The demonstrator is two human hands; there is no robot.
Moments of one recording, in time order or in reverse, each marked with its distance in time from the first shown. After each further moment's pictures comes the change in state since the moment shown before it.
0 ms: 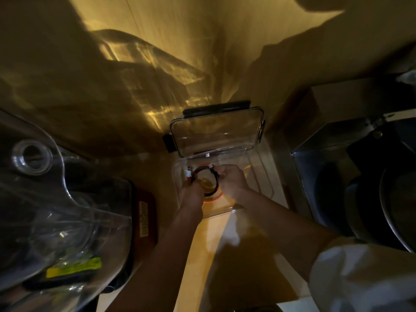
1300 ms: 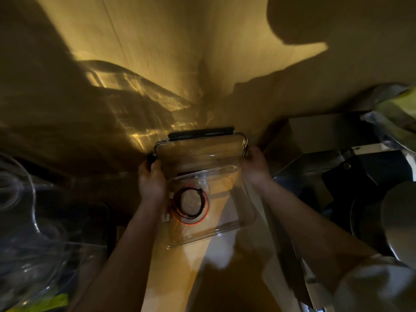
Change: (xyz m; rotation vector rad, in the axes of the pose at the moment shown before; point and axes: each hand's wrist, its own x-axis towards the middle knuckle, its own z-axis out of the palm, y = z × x) left_hand 0.050 0.068 -0.018 -0.044 0.062 0.331; right_hand 0.028 -0.041 -0.112 0.058 0.360 -0.112
